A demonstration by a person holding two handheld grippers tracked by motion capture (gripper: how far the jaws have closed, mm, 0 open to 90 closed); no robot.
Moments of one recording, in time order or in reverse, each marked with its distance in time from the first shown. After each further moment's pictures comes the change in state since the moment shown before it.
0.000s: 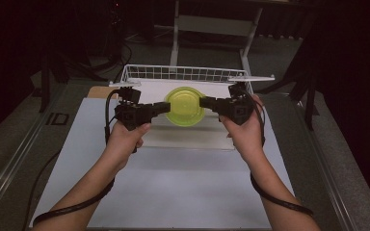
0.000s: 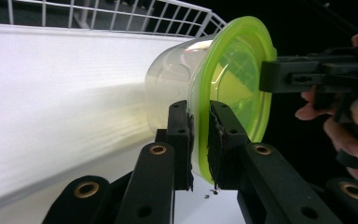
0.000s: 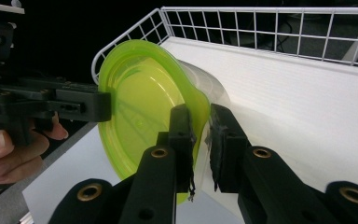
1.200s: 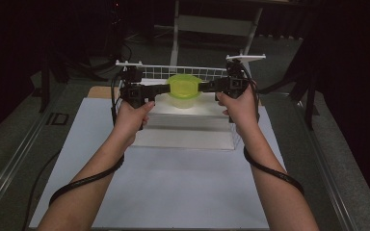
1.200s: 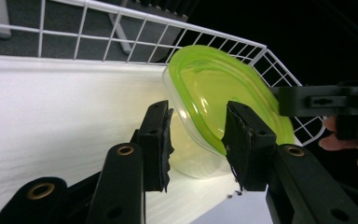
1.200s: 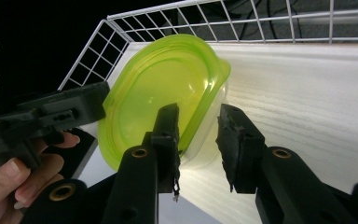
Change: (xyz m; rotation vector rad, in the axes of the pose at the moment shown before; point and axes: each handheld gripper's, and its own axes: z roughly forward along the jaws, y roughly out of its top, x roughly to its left) left arm 0.034 0.038 0.032 -0.016 0.096 -0.114; right arm -0.052 0.043 0.040 0.143 -0.009 0.297
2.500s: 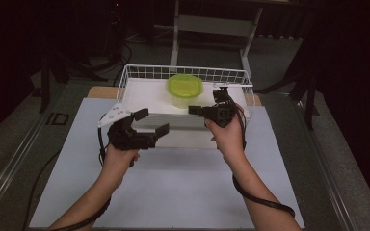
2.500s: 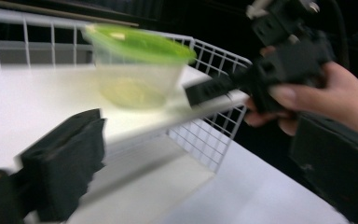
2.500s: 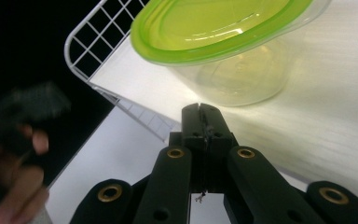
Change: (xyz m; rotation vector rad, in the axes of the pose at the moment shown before) left arm -0.015 -0.112 -0.055 -0.248 -0.148 0.302; right arm 0.020 -0.071 0.021 -0.059 0.042 -0.121
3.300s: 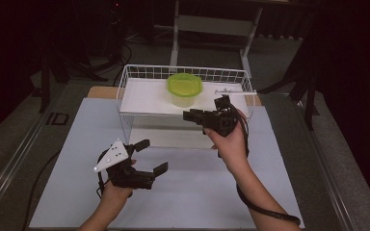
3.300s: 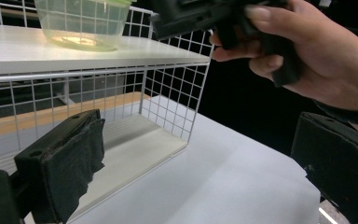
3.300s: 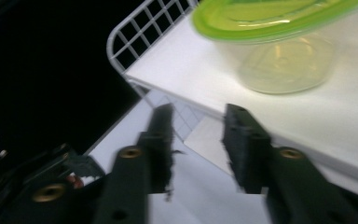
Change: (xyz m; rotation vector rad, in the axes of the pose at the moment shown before) left arm -0.025 -0.062 -0.030 -0.023 -0.088 0.082; right arm 0.018 -0.019 -0.019 -0.066 0.083 -0.091
